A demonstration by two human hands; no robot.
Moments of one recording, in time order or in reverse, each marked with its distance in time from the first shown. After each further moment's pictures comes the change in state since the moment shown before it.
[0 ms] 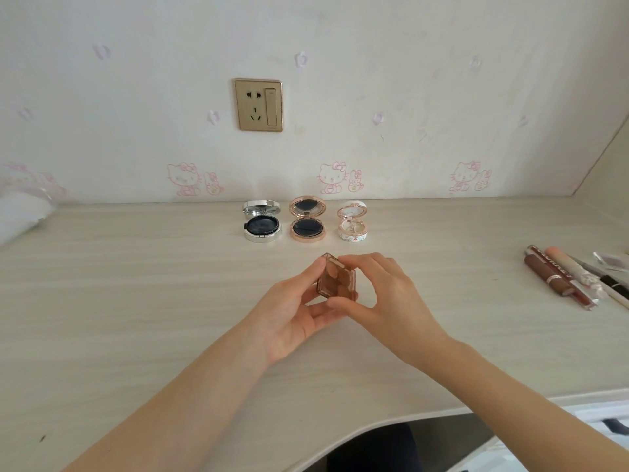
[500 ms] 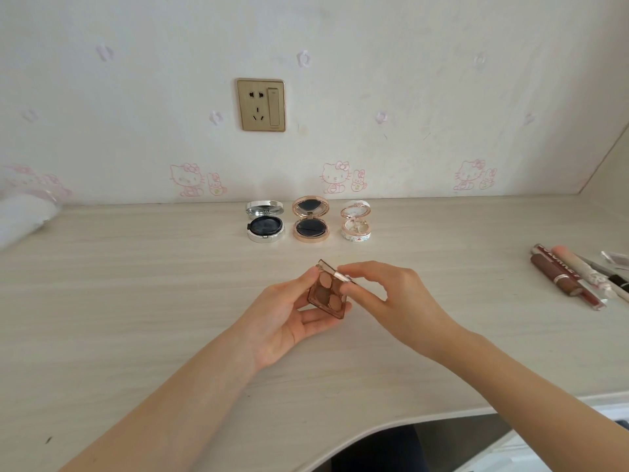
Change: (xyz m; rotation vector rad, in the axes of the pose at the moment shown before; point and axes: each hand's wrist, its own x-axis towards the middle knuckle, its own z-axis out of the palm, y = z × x) left_hand -0.006 0.003 -0.016 0.056 0.023 -0.018; right_hand 0.007 0.004 -0.007 0.116 -0.086 0.018
